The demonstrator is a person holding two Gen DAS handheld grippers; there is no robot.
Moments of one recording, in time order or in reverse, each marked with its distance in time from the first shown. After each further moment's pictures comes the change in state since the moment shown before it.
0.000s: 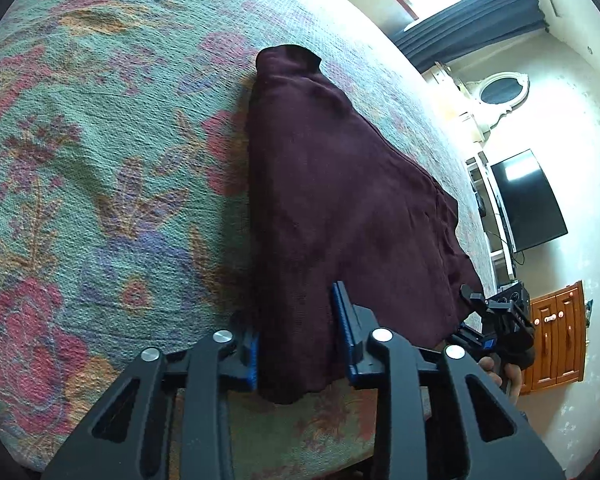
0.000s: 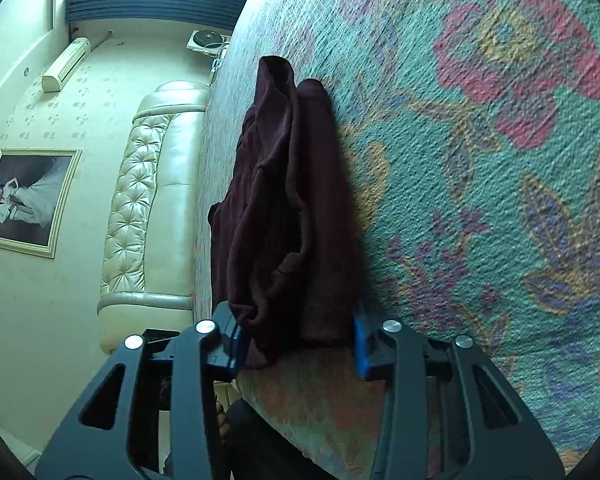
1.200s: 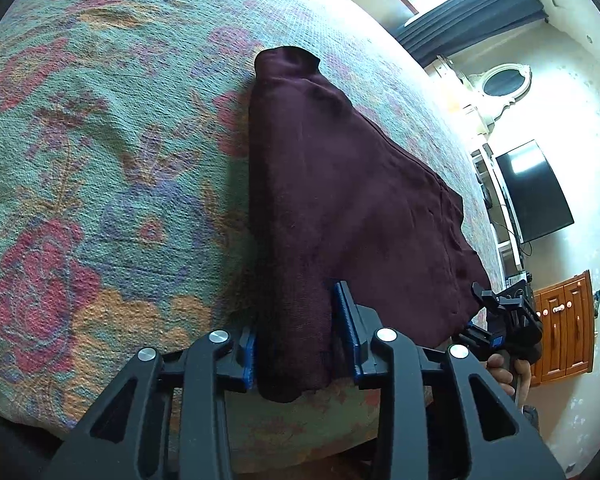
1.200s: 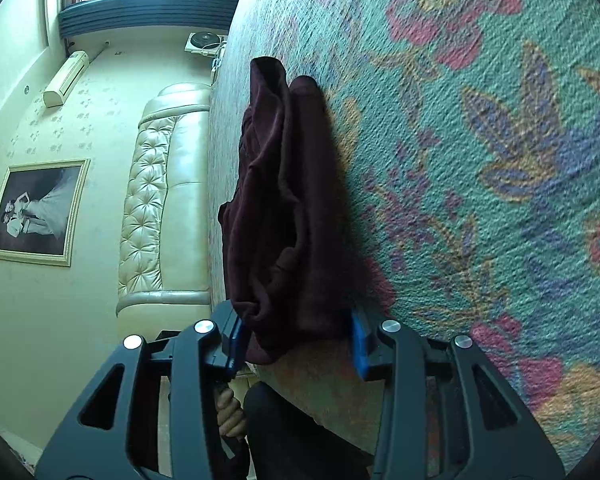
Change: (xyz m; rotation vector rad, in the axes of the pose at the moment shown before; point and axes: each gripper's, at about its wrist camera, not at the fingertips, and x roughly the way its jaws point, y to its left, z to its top) left arm -0.009 -0.001 -0.006 0.031 0.013 0.030; right arm -0.022 -0.019 -0.018 0.071 0.039 0.052
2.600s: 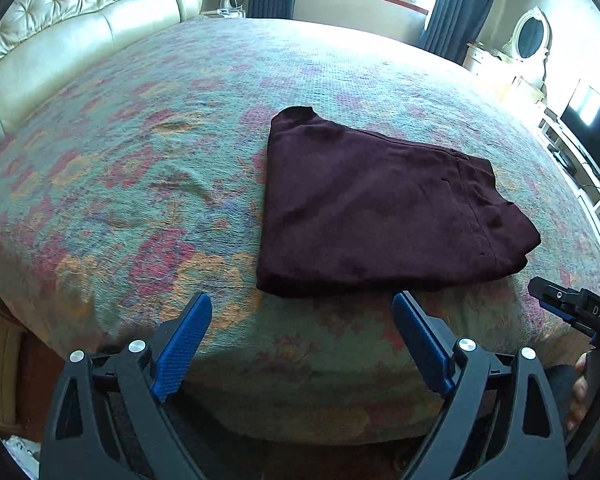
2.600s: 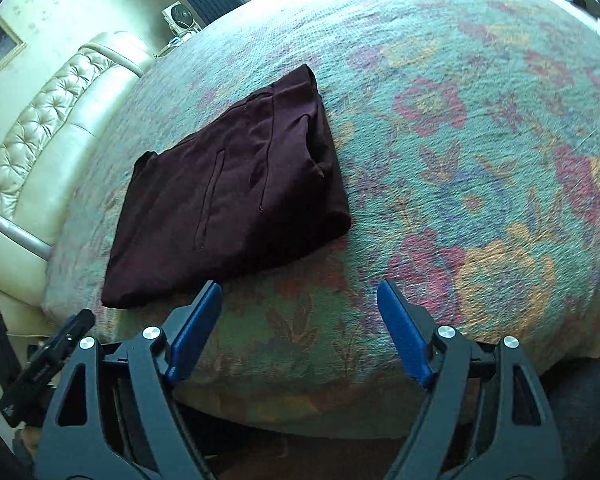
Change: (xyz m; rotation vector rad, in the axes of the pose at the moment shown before) left arm -0.045 -0.088 -0.075 0.257 -0.222 0.487; right arm -0.026 0.080 -0.100 -0.511 -0.229 -0.703
